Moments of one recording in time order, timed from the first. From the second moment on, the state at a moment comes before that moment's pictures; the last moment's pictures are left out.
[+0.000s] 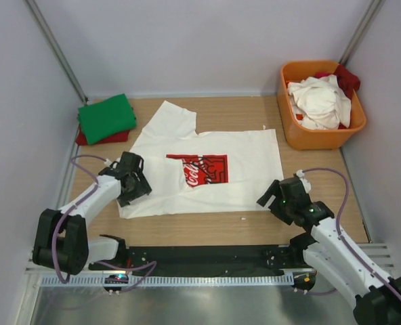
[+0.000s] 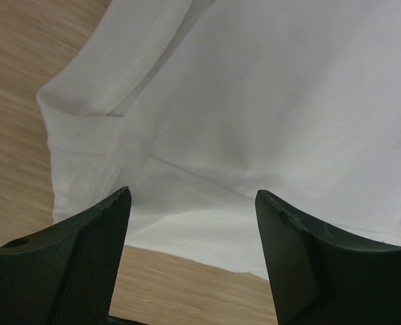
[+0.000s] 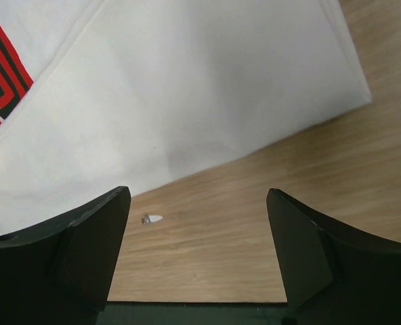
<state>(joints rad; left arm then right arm) -0.24 1.27 0.68 -0.65 -0.20 -0.75 0.37 0.70 0.38 -0.63 0.07 0.94</state>
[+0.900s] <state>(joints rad) -0.06 2.44 2.24 -0.41 0.25 -0.52 0.37 0.73 0.77 -0.70 -0.07 0.74</state>
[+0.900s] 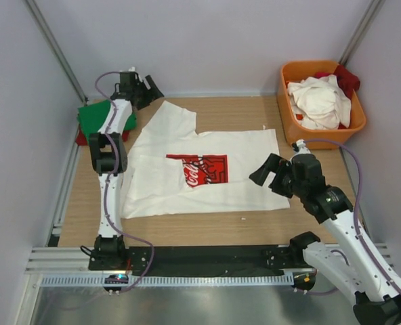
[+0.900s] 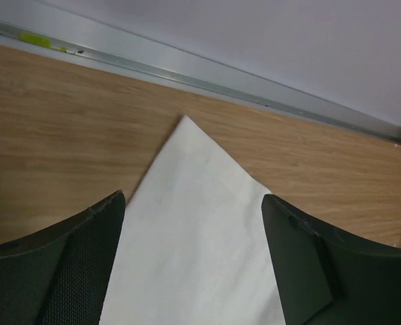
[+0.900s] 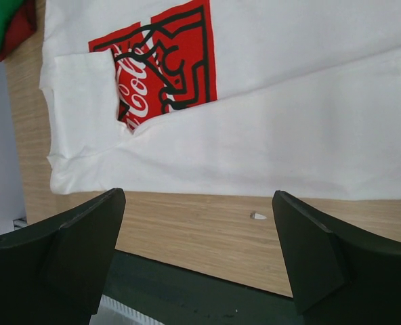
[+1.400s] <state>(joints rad) -0.06 2.77 2.54 -0.37 0.36 -0.67 0.37 0.79 0.78 -0.65 -0.12 0.73</state>
